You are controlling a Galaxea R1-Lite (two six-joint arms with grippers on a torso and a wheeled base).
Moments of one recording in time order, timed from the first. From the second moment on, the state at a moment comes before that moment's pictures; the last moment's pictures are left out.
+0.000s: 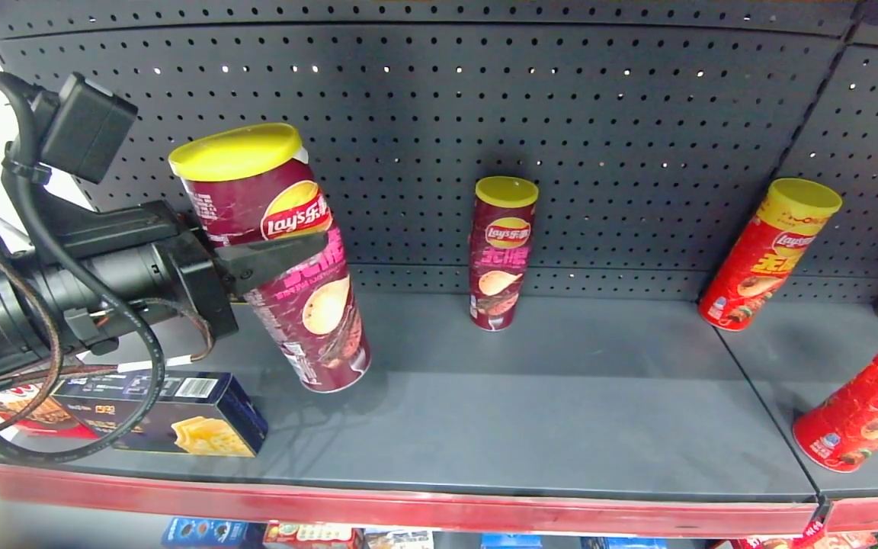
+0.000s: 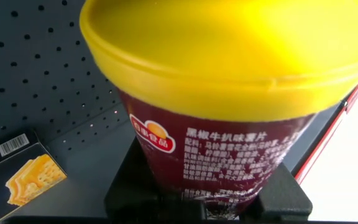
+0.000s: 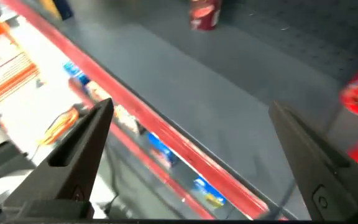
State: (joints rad) left arm -0.31 1.38 -0.80 -0.59 -0.49 0.05; right arm 0.29 0.67 -0.49 -0.01 0.36 -0.20
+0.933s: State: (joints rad) left arm -0.31 1.38 -0.80 -0.59 -0.49 0.04; right arm 0.39 1.36 -0.76 -0.50 0.32 -0.15
